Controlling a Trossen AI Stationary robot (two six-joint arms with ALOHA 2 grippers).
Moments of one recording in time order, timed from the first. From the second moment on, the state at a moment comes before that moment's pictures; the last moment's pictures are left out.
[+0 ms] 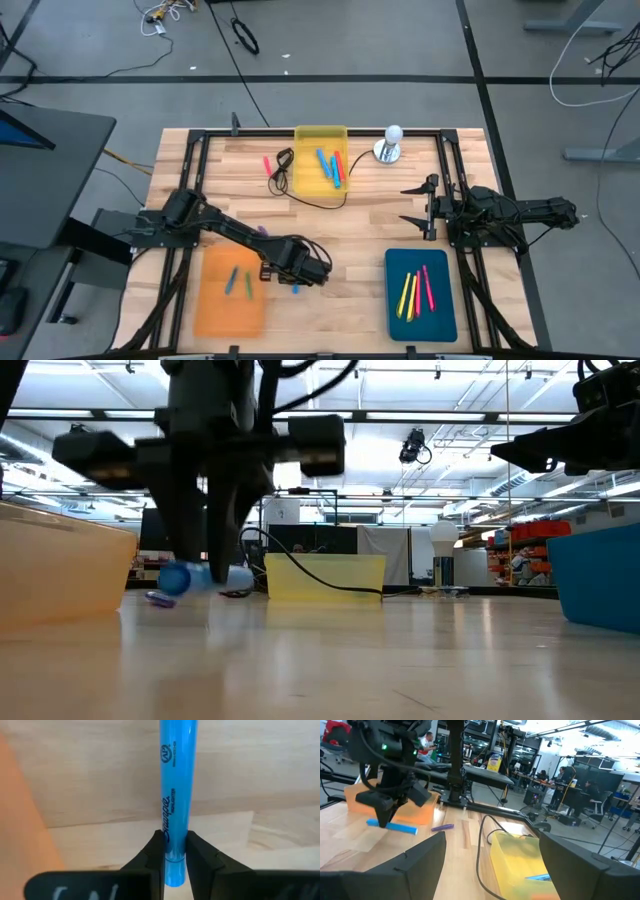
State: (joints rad) left arm -0.36 2.04 1.50 -0.85 0.09 -1.86; right arm 0.04 0.01 0.02 0.03 0.12 -0.27
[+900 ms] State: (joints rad) left arm -0.35 1.71 1.50 -1.14 0.10 -1.66; right arm 0.04 0.01 0.02 0.03 0.12 -0.27
